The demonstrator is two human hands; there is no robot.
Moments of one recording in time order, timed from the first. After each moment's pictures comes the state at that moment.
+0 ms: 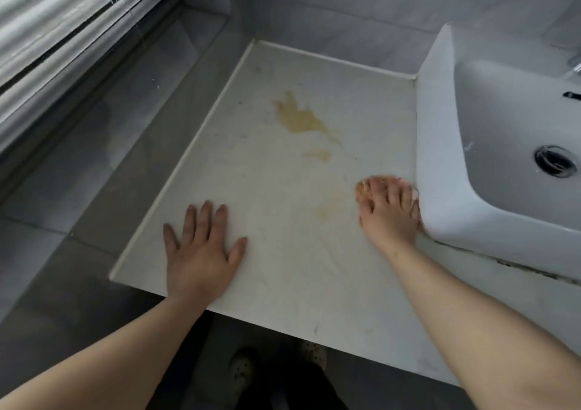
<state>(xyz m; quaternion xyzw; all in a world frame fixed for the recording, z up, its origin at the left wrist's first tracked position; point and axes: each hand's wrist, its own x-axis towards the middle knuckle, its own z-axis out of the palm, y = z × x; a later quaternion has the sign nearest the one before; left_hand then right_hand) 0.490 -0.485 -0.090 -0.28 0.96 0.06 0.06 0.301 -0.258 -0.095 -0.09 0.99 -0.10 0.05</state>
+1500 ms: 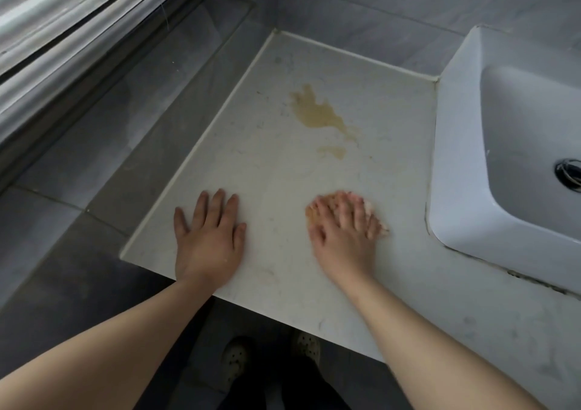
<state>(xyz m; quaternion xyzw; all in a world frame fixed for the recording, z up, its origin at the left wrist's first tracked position) 0.490 -0.487 -0.093 -0.27 0.96 0.07 0.04 0.378 -0.306 -0.107 -0.23 0.97 -0.08 -0.08</state>
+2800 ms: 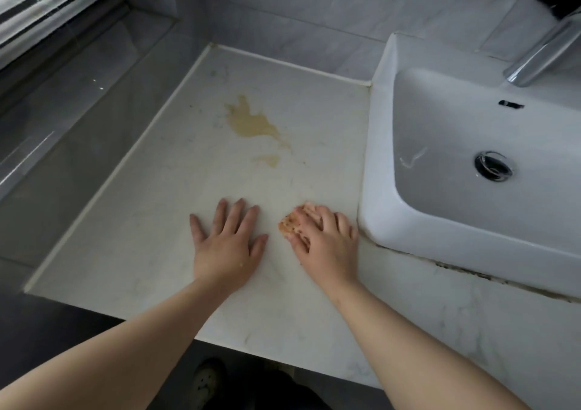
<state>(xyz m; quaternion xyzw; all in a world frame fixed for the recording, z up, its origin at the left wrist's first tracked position) 0.414 -0.391 -0.097 -0.19 0.98 0.09 0.04 0.339 -0.236 -0.090 -0.24 0.96 -0.10 -0.07</state>
